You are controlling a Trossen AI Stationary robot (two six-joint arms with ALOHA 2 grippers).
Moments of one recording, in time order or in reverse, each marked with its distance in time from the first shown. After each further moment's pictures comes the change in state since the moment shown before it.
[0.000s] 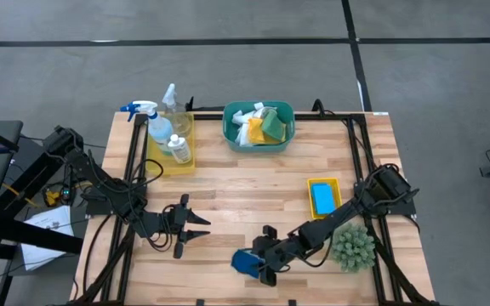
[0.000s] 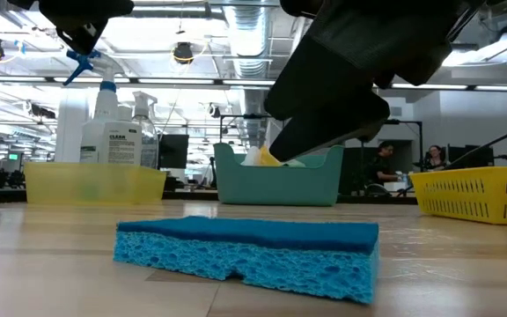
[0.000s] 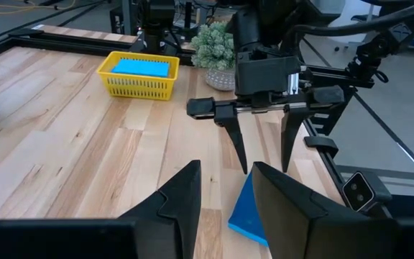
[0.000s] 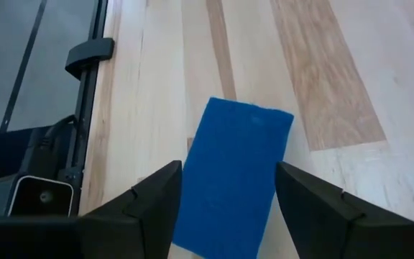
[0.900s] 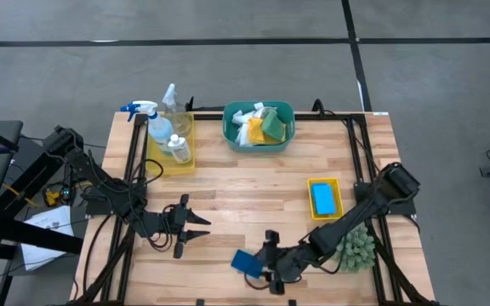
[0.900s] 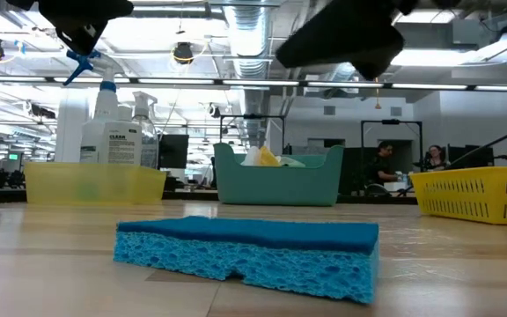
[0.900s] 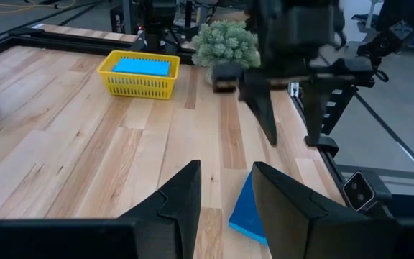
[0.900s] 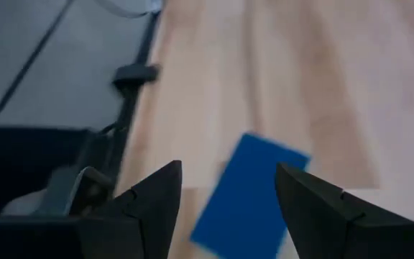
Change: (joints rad) left arm 0.000 -0.002 0.000 -0.005 0.000 -0.002; right arm 0.082 -0.070 0.000 0.030 0.128 -0.163
